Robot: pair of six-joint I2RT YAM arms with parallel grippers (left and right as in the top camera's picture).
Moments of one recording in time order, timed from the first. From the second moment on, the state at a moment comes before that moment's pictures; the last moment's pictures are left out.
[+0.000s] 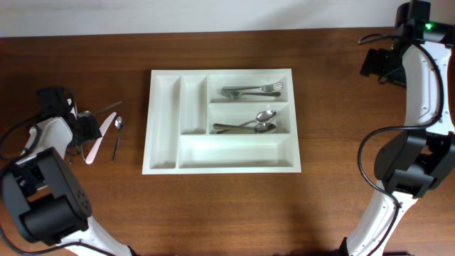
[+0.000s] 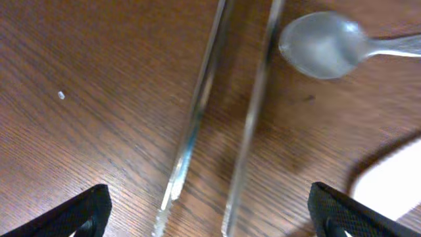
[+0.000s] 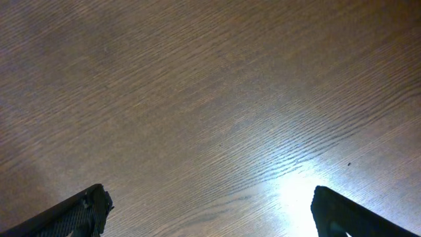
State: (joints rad) left arm 0.43 1.96 1.26 -0.49 -0.21 0.05; right arm -0.25 2.20 2.21 -1.29 0.20 0.21
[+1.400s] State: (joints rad) left arm 0.47 2.00 1.48 -0.64 0.07 0.04; right arm -0.25 2.20 2.21 -1.29 0.20 0.21
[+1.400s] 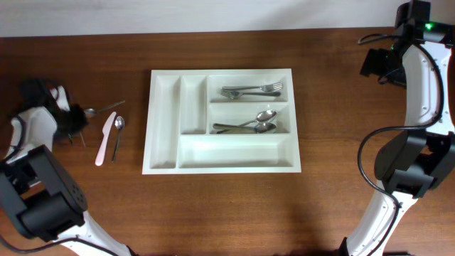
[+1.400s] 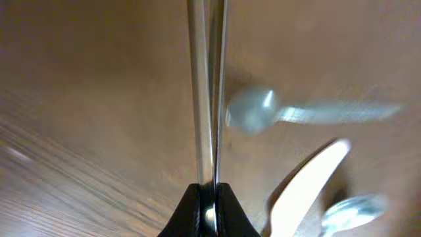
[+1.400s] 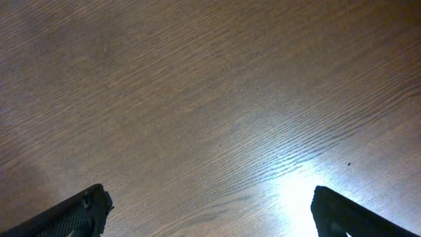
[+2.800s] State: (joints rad) left arm -0.44 1.77 1.40 -1.10 0.29 1.04; right arm -0.25 2.20 2.21 -1.29 0.20 0.21
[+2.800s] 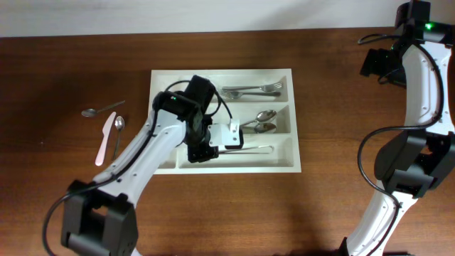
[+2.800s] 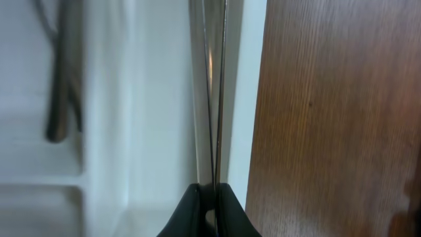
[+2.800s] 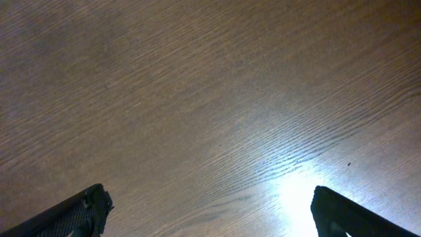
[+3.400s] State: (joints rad) left arm -0.44 2.01 1.38 -0.95 0.29 1.06; right arm -0.25 2.20 2.21 -1.29 0.20 0.21
